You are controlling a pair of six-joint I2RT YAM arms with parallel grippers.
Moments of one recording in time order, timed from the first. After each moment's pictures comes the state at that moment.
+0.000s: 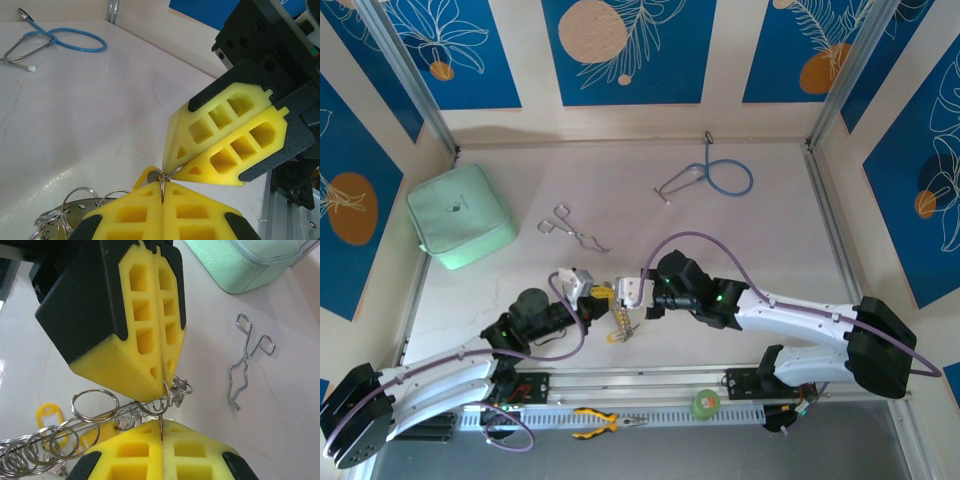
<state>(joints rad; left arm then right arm) -0.86 0.76 0.14 0.45 0.21 -0.29 1.03 1.20 0.67 -0.03 -0.15 -0.61</state>
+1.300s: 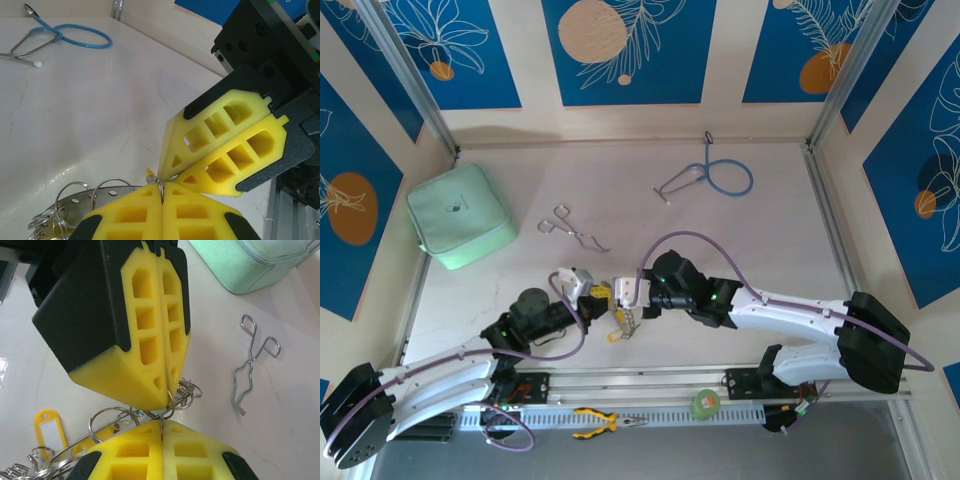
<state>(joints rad) -0.86 0.77 0.14 0.45 0.20 -0.29 1.03 1.25 0.68 0.00 -0.15 -0.61</state>
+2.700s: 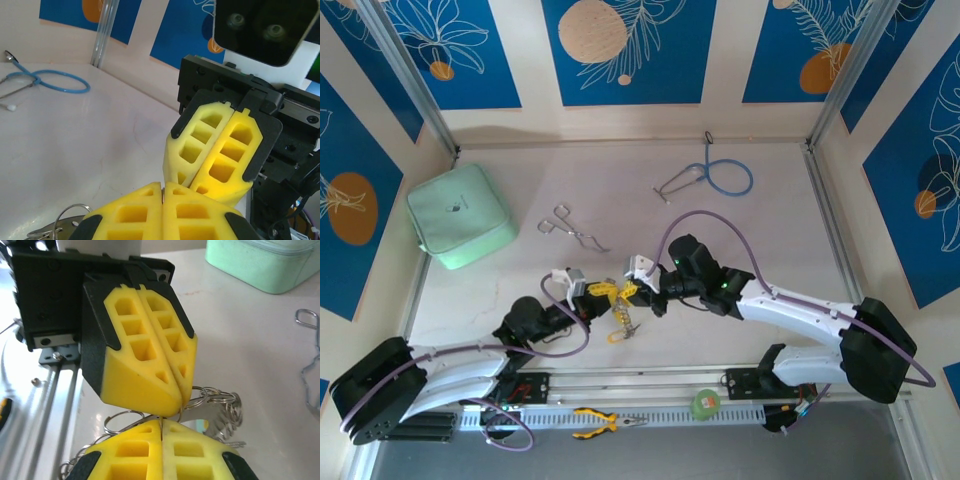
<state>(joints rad) -0.86 0.97 0.04 1.00 0.24 -0.39 0.88 1.21 0.67 0.01 -0.56 -0.24</state>
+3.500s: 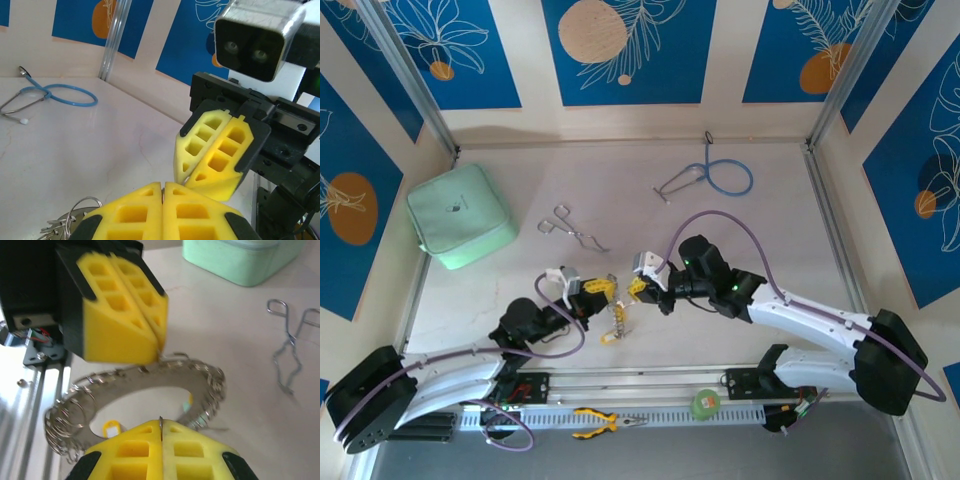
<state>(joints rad) -0.86 0.89 0.04 0.95 0.19 -0.39 0.85 1.13 0.65 -0.07 -0.47 -0.26</state>
